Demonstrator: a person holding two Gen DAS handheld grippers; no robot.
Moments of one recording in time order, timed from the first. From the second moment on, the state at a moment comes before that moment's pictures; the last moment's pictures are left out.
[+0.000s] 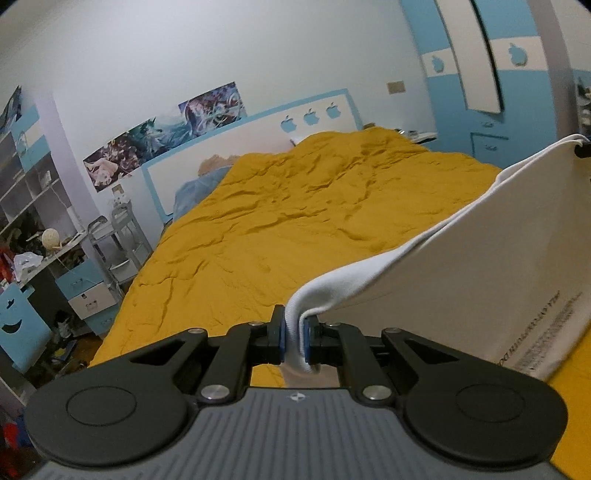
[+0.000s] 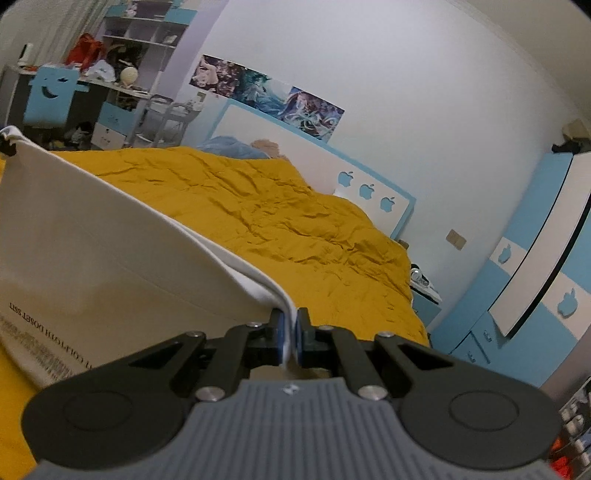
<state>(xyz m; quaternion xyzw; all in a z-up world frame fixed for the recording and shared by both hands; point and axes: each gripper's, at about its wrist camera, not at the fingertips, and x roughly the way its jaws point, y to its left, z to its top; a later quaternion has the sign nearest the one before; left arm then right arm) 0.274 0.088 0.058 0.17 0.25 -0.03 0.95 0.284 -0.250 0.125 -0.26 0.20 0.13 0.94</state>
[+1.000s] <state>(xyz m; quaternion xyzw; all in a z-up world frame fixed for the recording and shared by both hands) 0.422 0.198 -0.086 -0.14 0.40 0.01 0.91 0.518 -0.289 -0.091 -0.03 0.36 0.06 0.93</state>
